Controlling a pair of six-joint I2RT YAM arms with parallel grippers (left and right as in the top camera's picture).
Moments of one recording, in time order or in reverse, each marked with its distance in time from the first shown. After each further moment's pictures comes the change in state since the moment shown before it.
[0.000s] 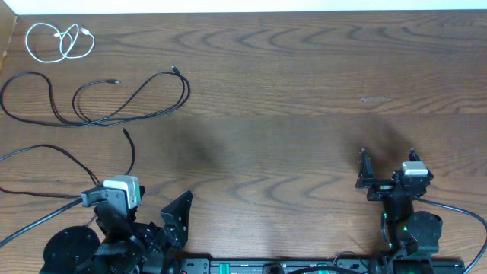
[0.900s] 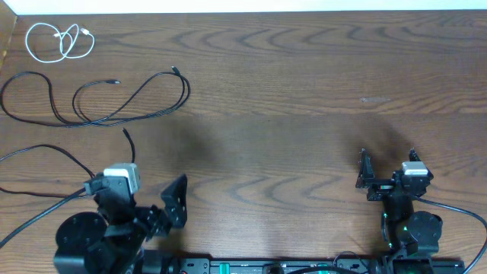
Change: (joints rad) left arm 0.100 -0.035 -0.173 0.192 -0.023 0.054; right arm 0.000 0.000 0.000 0.001 0.000 0.000
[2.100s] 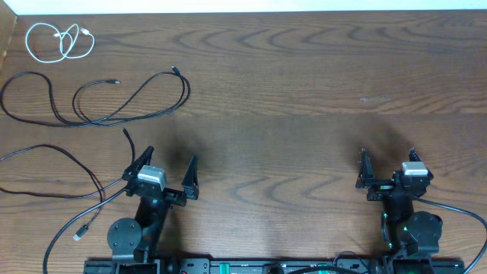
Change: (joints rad) left arm 0.085 -0.403 -0.853 0.910 0.074 0.183; right arm 0.000 -0.003 0.000 0.000 0.000 0.000
